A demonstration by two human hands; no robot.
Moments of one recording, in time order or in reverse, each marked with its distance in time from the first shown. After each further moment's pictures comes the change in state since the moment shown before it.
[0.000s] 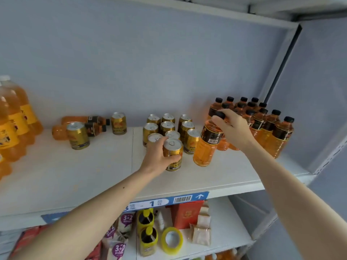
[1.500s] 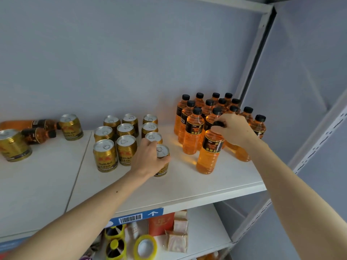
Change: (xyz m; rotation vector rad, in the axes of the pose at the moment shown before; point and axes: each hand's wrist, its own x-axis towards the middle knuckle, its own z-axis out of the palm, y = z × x) left_hand 0.072 0.022 0.127 0.590 0.061 -0.030; right_hand 0.052 0.130 -0.078 -0.378 -0.206 0.108
